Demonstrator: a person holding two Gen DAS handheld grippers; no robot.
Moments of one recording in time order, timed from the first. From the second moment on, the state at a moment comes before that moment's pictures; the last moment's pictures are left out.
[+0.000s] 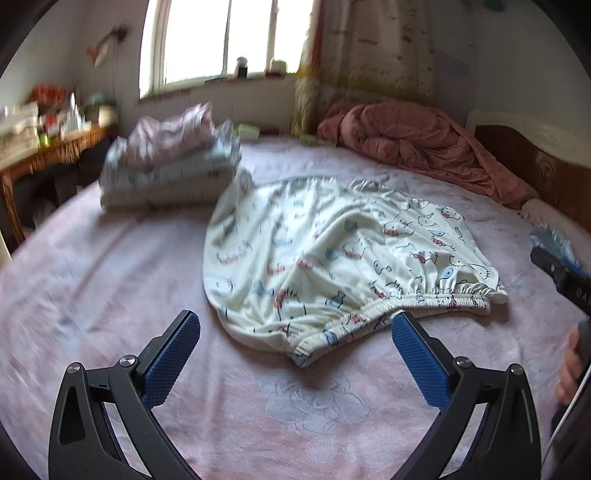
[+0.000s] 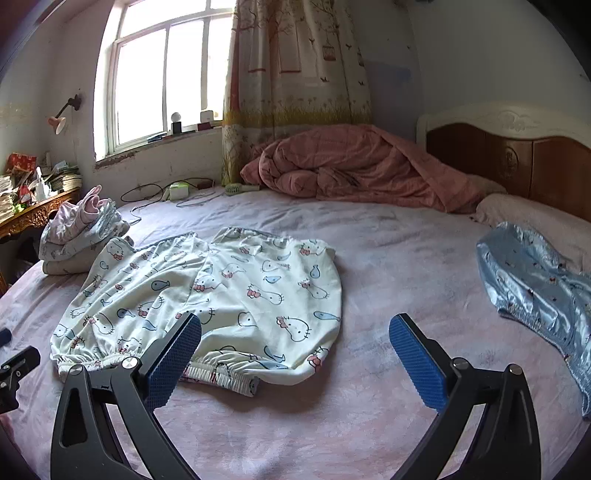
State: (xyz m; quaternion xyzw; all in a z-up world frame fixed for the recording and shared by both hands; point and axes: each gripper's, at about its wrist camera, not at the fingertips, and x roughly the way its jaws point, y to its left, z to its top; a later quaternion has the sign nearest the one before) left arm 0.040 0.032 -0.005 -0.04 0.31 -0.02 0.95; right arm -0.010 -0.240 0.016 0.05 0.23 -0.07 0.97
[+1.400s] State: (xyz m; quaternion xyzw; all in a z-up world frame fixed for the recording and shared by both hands) left arm 0.074 0.042 -0.034 -0.15 0.39 -0.06 0.91; right arm 0.052 -0.231 -0.030 0.18 0.42 0.08 0.89
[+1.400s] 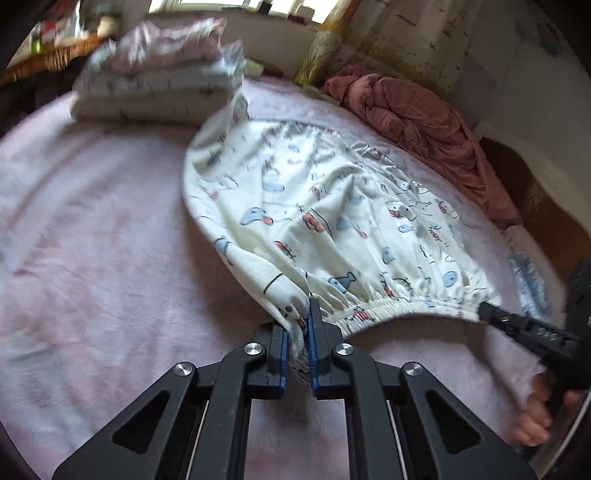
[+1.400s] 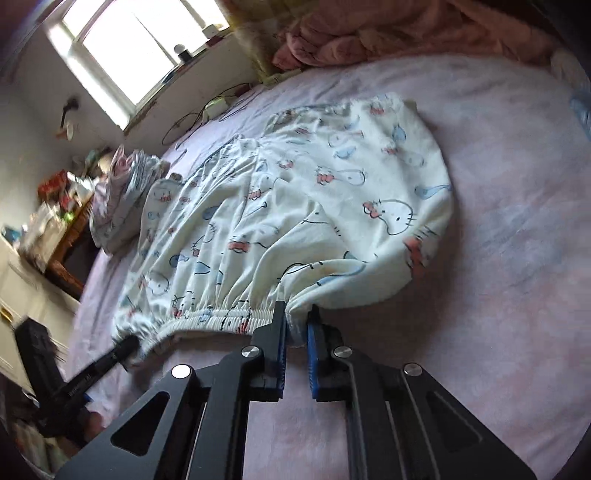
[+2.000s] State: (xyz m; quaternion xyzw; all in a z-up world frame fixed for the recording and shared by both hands) left arm -0.040 0.023 0.014 -0.08 0.35 -0.03 0.93; right arm -0.080 -0.233 0.020 0.15 0.37 0.07 0.92
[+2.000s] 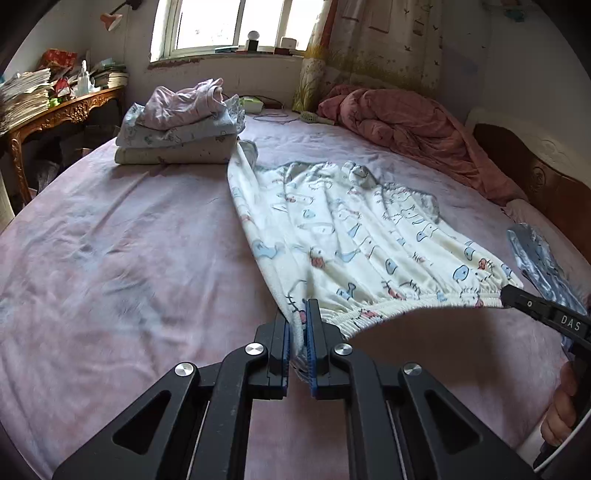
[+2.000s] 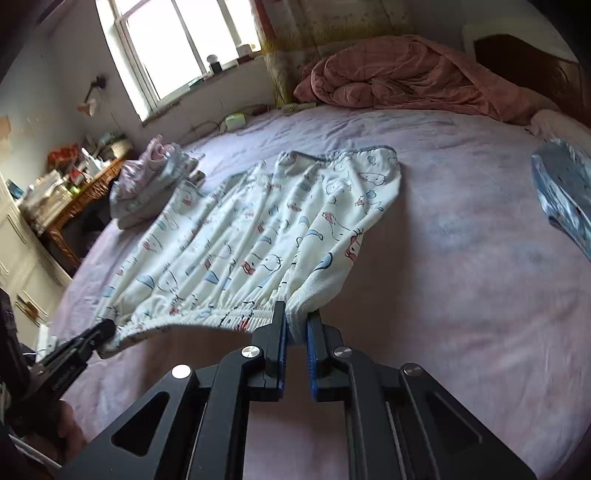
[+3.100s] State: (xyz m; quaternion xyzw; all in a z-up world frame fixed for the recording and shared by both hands) left arm -0.109 0.041 -0.029 -0.02 0.36 0.03 0.93; right arm -0.138 -0.259 -0.008 0.13 0.35 -0.06 0.92
